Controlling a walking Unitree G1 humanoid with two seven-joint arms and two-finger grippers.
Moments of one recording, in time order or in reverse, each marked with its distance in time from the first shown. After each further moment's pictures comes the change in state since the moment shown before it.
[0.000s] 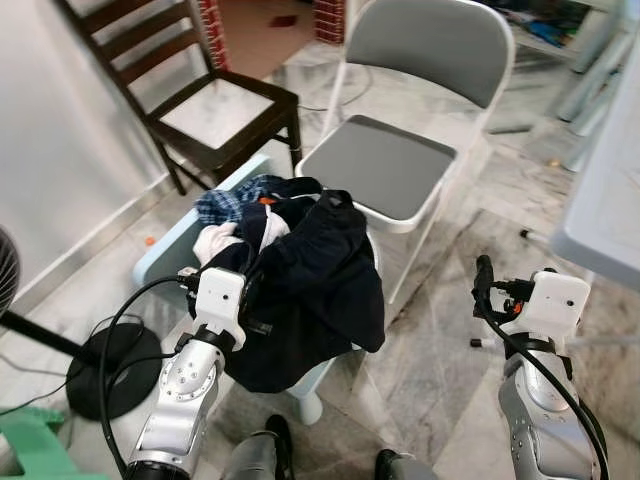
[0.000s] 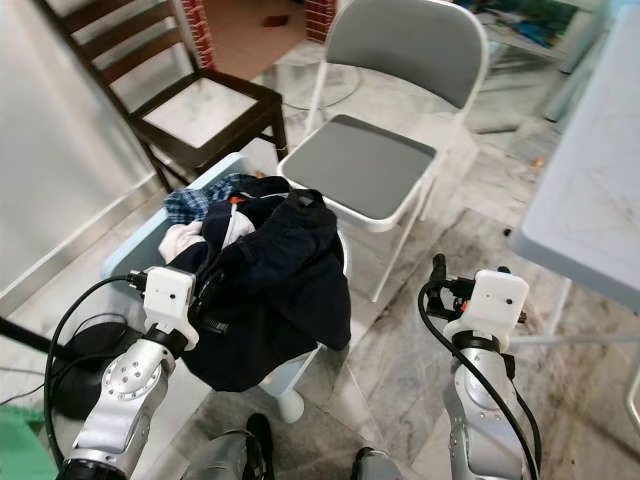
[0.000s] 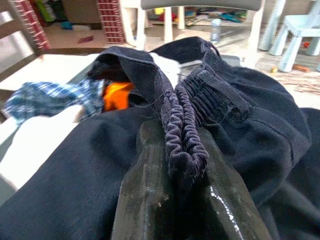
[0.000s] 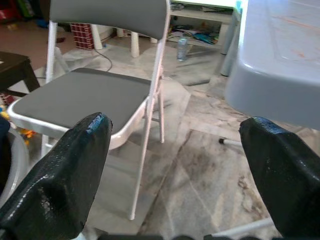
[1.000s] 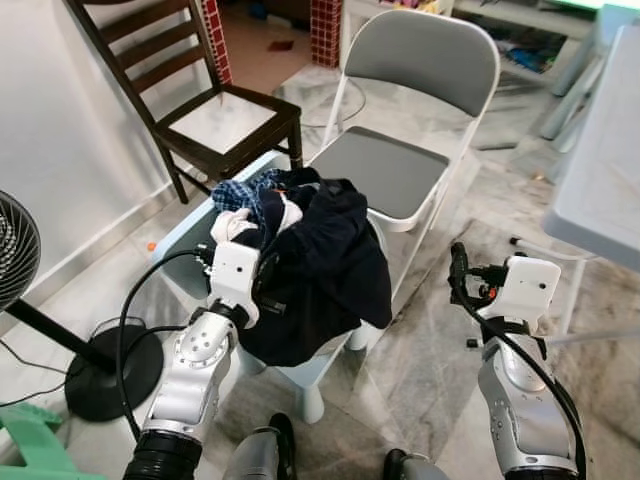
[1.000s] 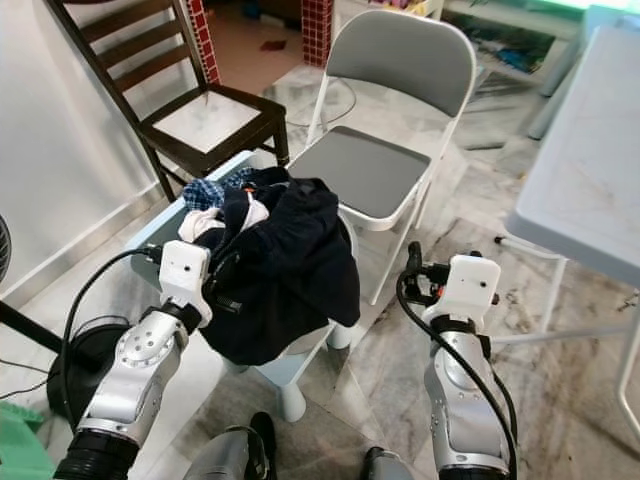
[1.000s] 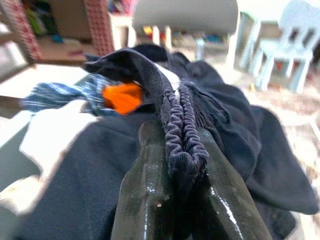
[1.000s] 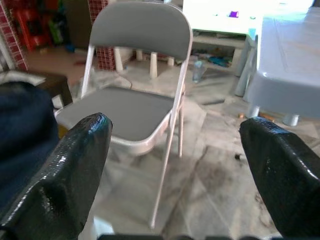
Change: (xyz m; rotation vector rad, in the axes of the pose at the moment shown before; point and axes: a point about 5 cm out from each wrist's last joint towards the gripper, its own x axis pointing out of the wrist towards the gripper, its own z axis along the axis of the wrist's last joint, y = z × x) left arm 0.022 -0.010 0.020 -0.039 0.009 -0.074; right arm 0.006 0.015 -0.005 0.025 0.007 0.041
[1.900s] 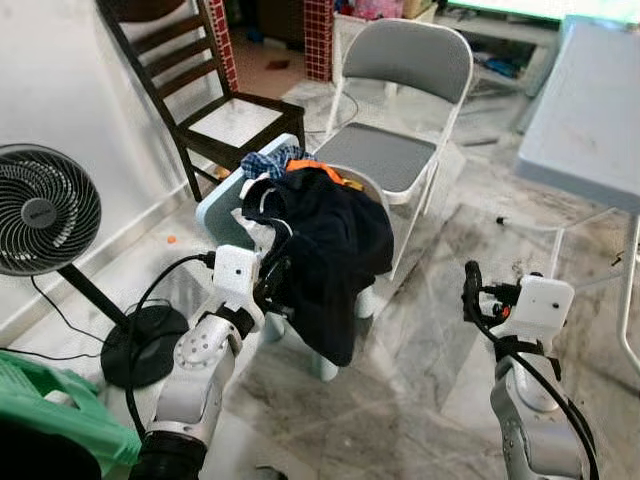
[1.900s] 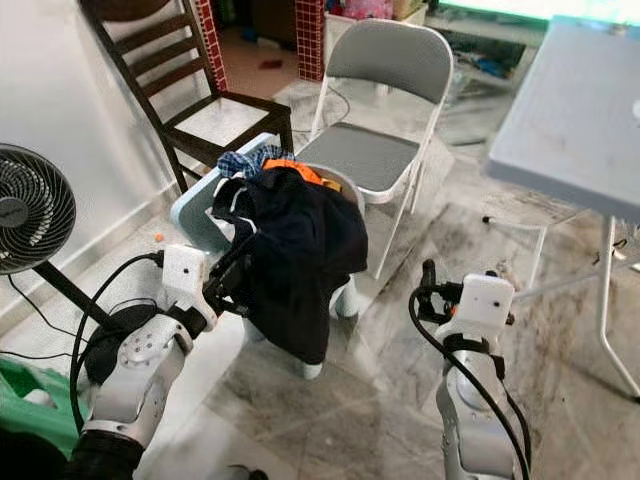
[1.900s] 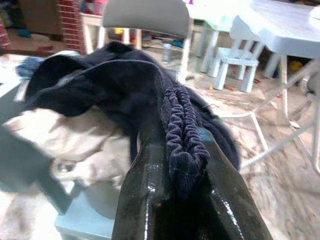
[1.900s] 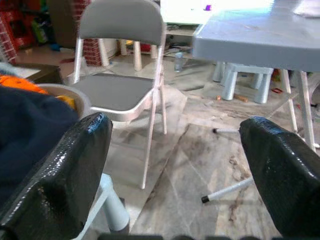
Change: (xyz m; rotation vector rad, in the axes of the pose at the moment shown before) left arm -0.004 -0.002 -0.007 -0.170 -0.012 -0.067; right arm -0.004 -0.010 -0.002 -0.027 0.008 -0.030
